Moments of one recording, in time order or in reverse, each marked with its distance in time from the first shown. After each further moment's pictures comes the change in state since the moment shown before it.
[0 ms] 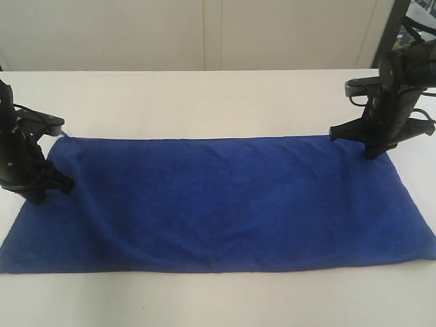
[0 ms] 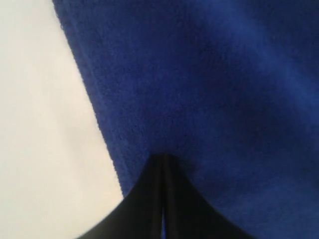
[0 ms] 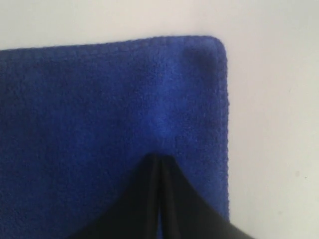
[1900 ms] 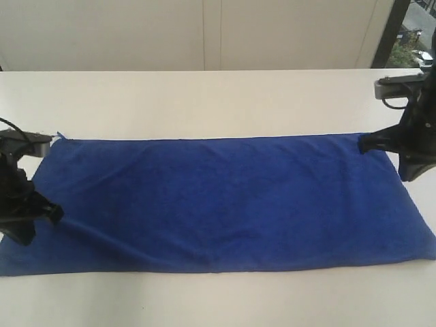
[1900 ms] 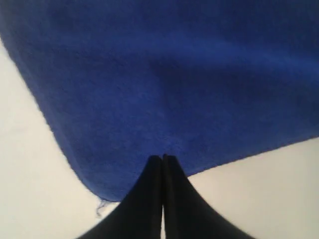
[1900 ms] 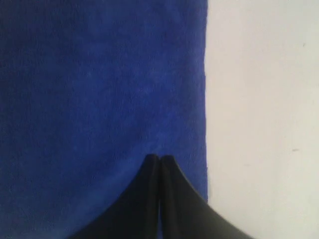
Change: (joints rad) left arm -0.058 -0.279 0.212 -0.162 0.182 0.041; right arm 0.000 -0.404 0.310 0.103 0.224 -0.097
